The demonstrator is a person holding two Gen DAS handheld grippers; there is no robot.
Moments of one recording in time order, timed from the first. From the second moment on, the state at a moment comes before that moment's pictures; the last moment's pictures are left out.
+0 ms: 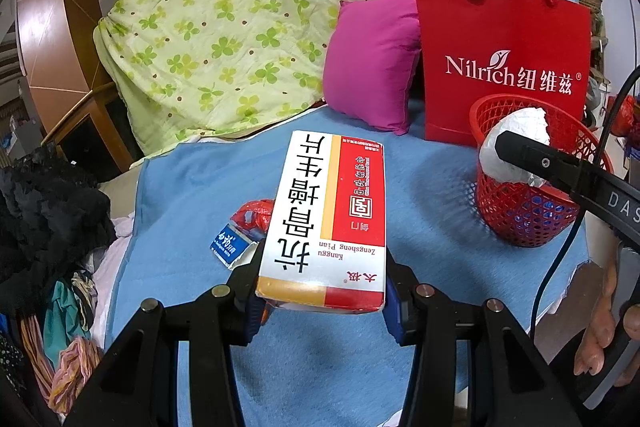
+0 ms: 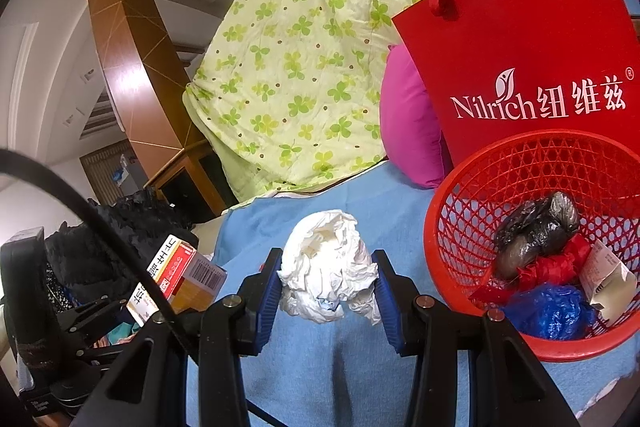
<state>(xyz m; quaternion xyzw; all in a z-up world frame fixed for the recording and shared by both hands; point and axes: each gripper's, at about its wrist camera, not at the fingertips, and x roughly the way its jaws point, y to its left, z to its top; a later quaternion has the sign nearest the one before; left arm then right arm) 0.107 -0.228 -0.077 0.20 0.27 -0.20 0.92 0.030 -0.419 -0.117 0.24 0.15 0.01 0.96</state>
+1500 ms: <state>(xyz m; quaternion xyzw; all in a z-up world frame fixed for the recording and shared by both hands) 0.082 -0.266 -0.059 0.22 0.24 -0.26 0.91 -0.026 -0.464 -0.109 0.27 0.07 -0.04 0.96</state>
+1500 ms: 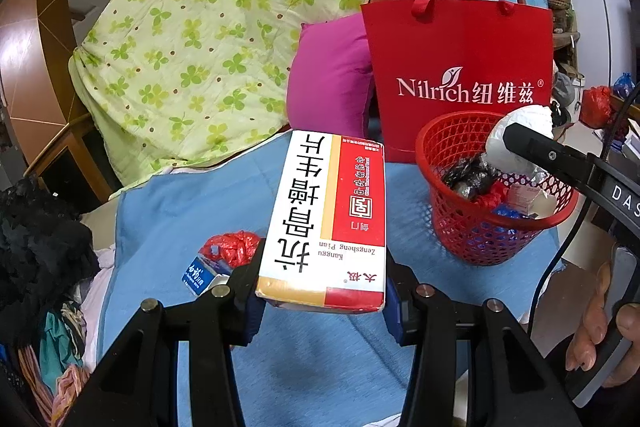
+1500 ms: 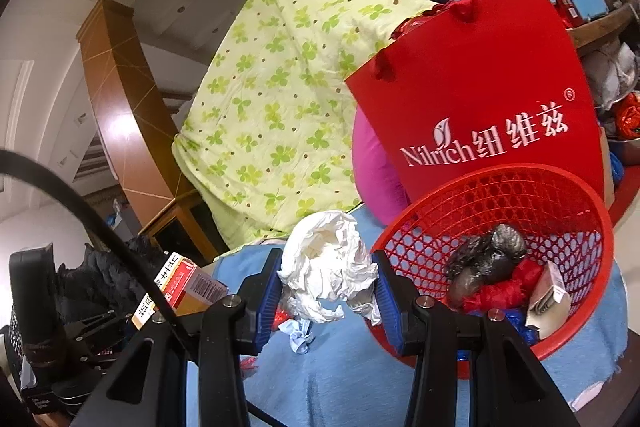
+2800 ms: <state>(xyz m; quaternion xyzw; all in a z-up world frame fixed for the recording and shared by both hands) 0.074 -0.306 -0.049 0.21 0.23 -0.31 0.90 -0.072 -0.521 -0.119 0.35 0.02 -0.10 0.93</state>
